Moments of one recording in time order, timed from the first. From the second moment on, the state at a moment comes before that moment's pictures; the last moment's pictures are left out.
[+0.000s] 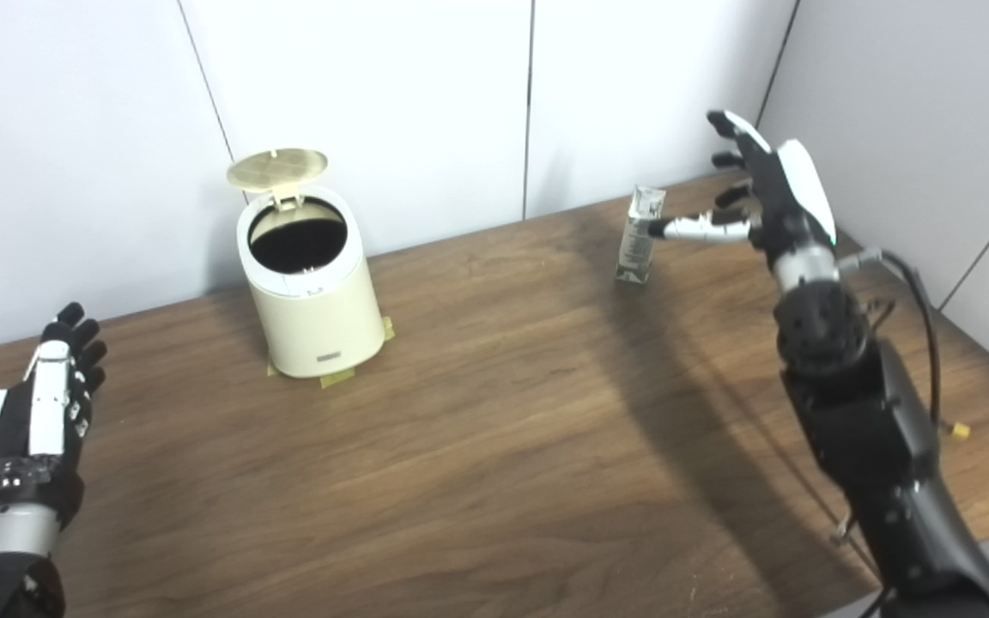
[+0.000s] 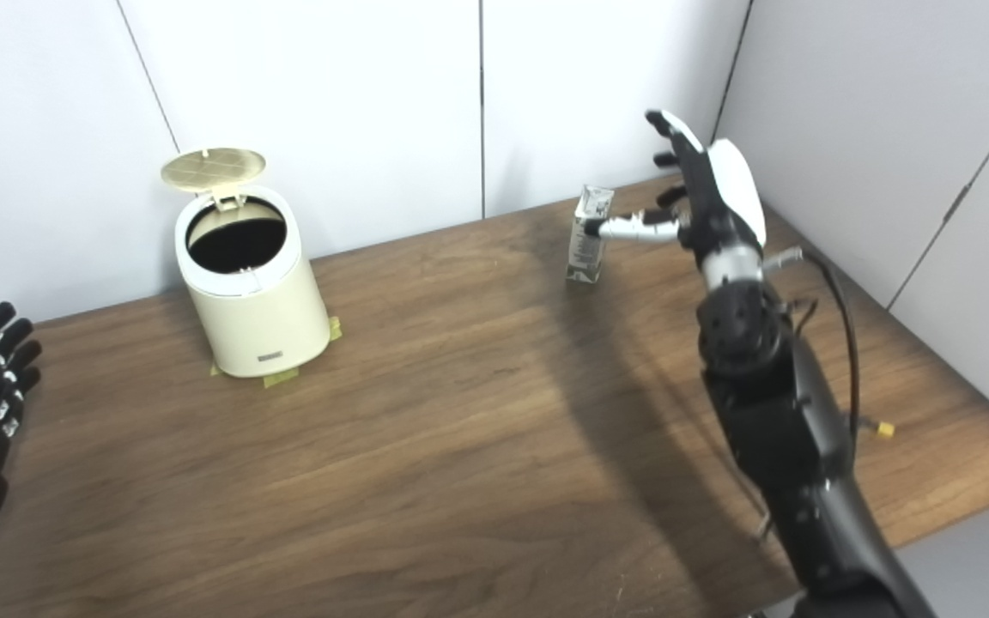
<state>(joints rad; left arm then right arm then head) -0.28 0.18 0.12 -0.12 -0.06 0.39 -0.13 -0.33 -0.49 -0.19 -0.16 -0.46 0.47 0.00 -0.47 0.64</state>
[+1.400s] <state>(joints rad) -0.27 0.21 0.07 -0.22 0.00 0.46 -0.09 -0.54 -0.59 0.04 0.27 -0.73 0.47 0.24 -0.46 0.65</state>
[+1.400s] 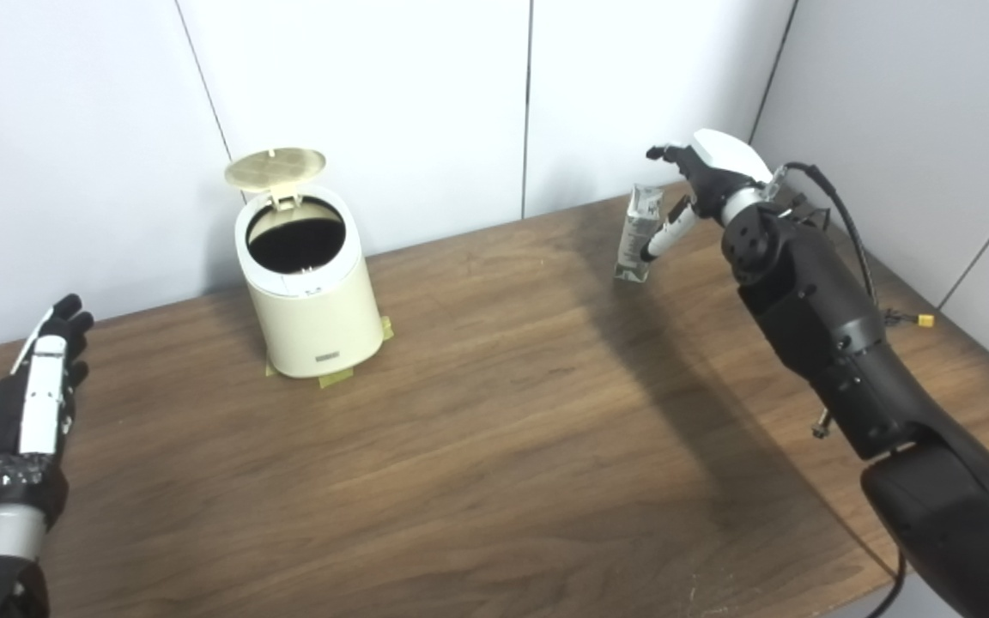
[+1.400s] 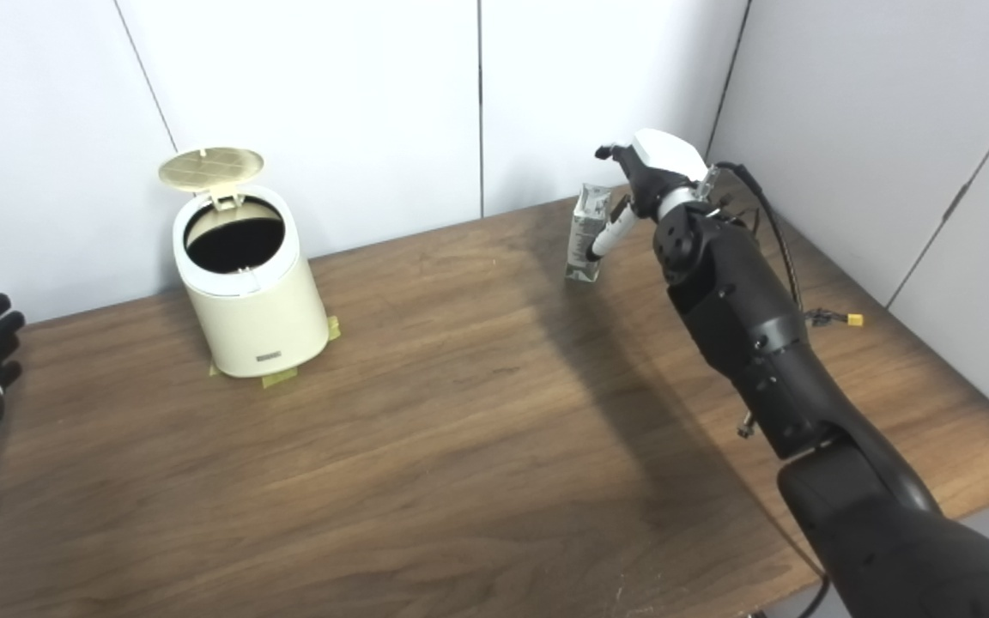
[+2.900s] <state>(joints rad) -0.24 0.22 0.07 -0.23 -0.01 0.46 -0.10 -0.55 -0.57 0.08 0.43 -0.57 0.34 0.01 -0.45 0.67</state>
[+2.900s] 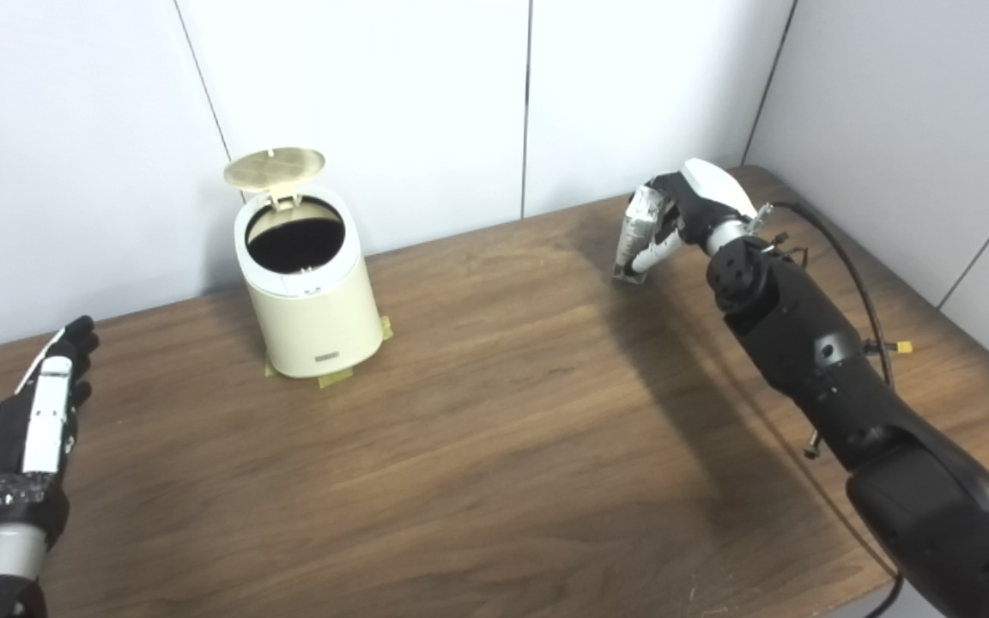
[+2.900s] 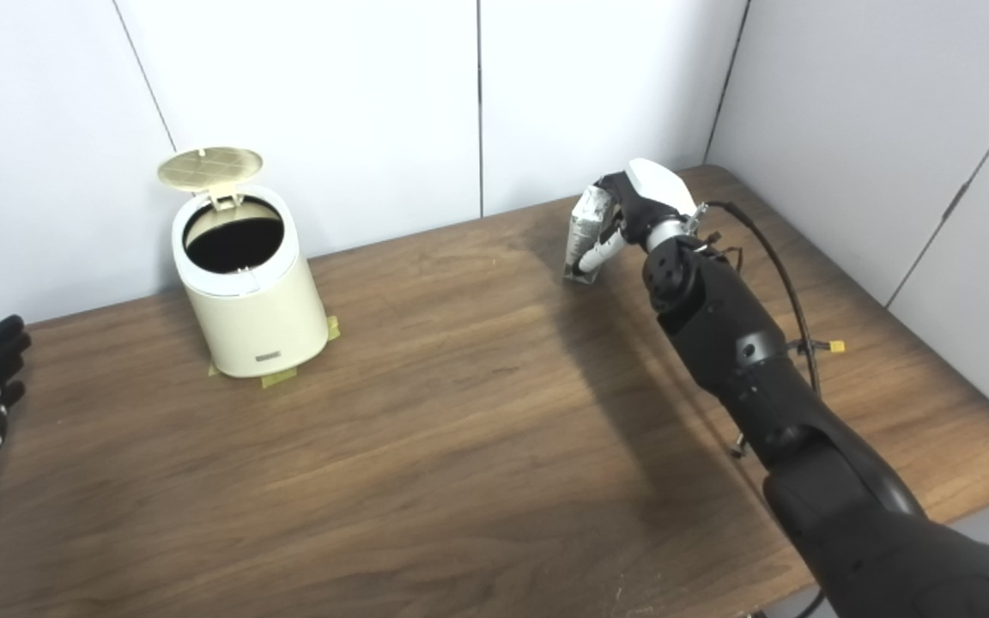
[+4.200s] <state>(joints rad) -0.22 0.22 0.05 -0.23 0.00 0.42 -0.09 -0.50 -0.51 0.10 0.06 -0.58 0.32 -0.05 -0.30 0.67</state>
